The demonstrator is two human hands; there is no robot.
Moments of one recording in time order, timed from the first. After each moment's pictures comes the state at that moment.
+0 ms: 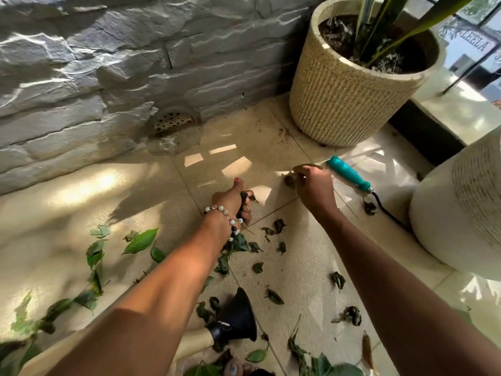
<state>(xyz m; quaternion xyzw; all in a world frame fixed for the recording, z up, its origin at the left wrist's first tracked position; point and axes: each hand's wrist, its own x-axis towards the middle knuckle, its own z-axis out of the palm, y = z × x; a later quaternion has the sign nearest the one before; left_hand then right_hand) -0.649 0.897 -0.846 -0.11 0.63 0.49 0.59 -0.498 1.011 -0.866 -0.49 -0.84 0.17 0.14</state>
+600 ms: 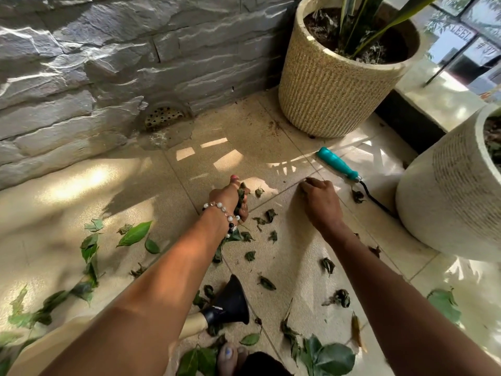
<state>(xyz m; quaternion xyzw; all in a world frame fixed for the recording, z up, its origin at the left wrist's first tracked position) -0.634 0.894 -0.841 -0.11 0.66 0.46 0.59 -0.444 0.981 -0.875 -0.49 -0.86 0.11 0.02</state>
